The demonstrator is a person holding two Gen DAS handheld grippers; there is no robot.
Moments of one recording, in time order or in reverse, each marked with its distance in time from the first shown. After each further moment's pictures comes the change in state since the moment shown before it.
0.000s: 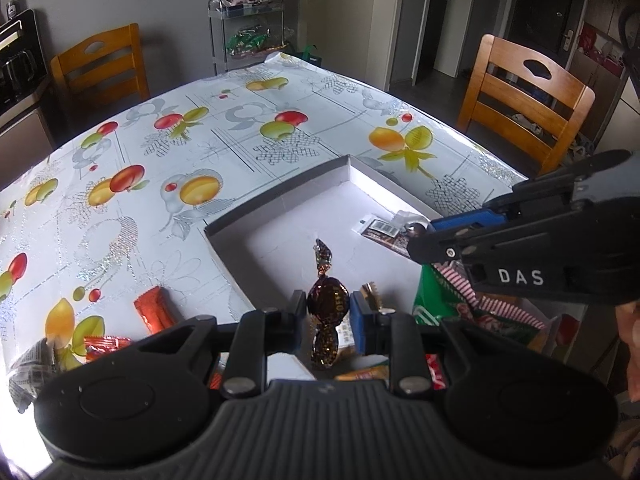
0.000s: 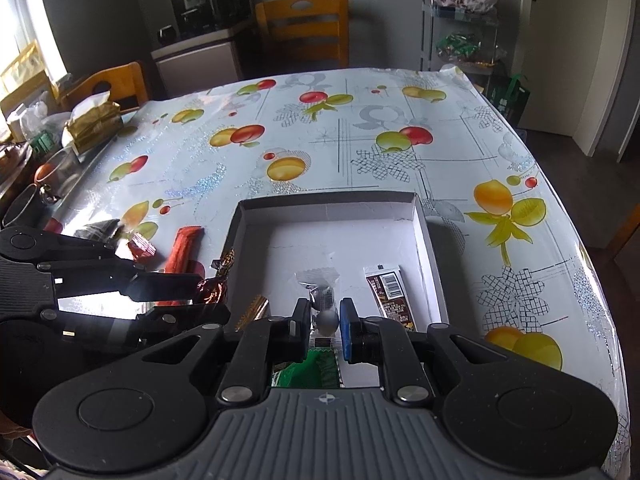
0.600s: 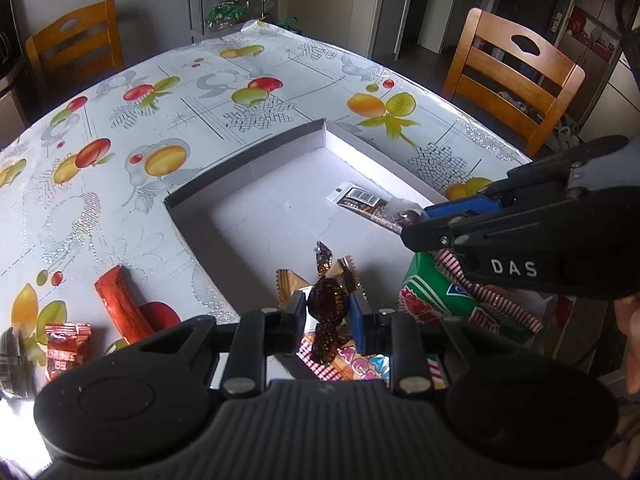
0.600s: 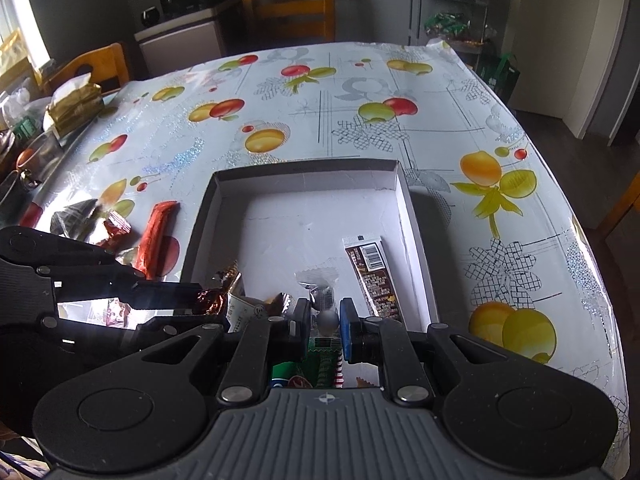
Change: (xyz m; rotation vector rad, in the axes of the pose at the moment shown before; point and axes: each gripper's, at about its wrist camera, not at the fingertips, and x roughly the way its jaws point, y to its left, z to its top) left arm 0.031 -0.006 -0.004 0.006 0.084 -0.062; right arm 0.016 -0.011 -0.010 0.011 0.064 -0.039
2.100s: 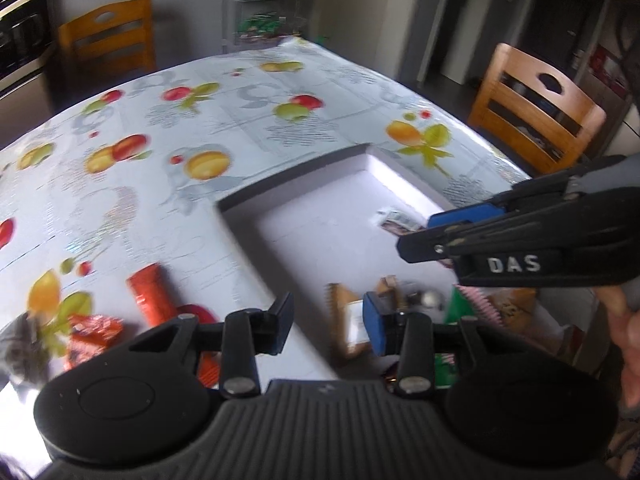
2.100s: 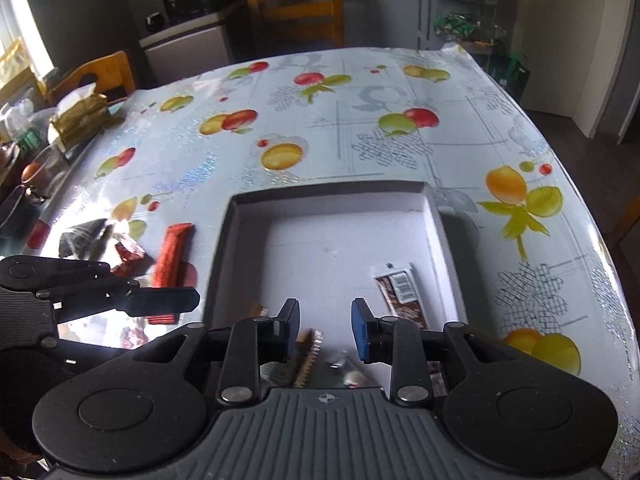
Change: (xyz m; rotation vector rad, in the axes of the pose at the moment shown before) left arm -0.016 0.037 -0.007 -0.111 -0.074 0.045; right arm 0.012 0.019 0.027 0.003 -0.008 0.045
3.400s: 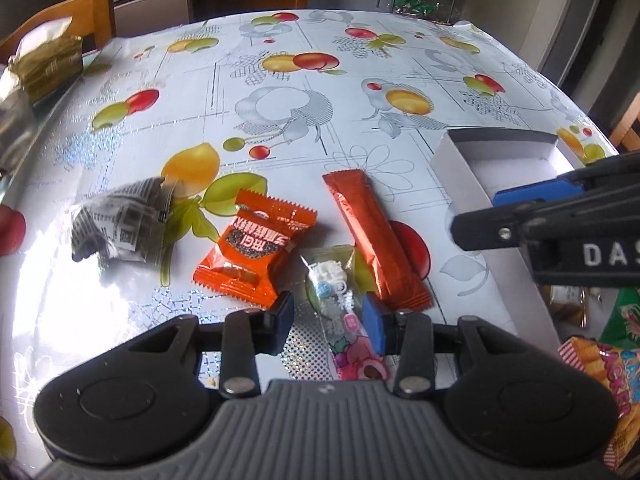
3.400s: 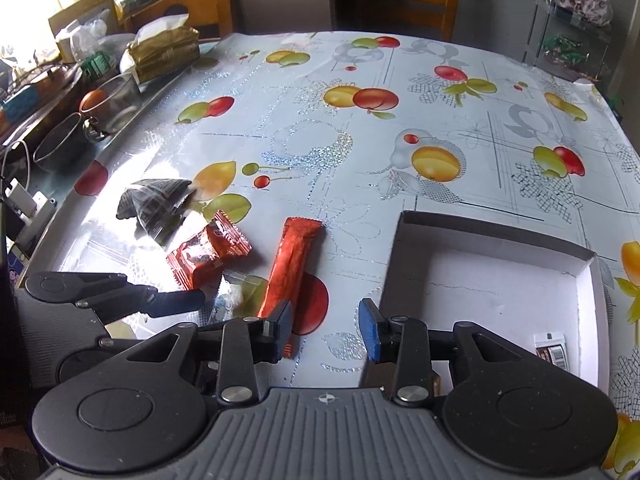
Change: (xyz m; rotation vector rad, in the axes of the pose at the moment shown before) left arm 0.008 0.104 -0.061 -0.301 0.052 0.256; right arm 0.058 0.114 0.030 -0.229 0.089 0.120
